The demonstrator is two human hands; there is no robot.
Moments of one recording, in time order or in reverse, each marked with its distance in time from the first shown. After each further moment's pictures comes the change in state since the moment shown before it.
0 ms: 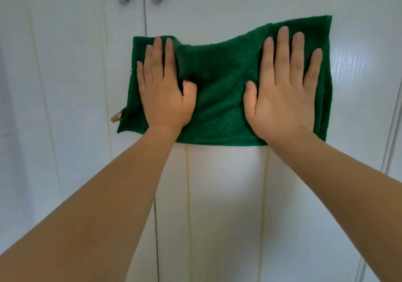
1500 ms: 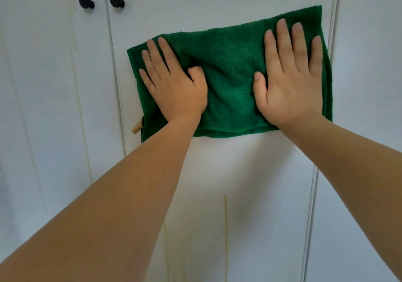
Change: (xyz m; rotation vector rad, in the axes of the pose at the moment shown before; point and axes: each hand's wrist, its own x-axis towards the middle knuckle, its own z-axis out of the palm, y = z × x) left_hand -0.009 0.111 0.015 -0.065 0.049 -0.277; right_hand -0.002 0.099 -0.018 -0.007 0.022 -0.056
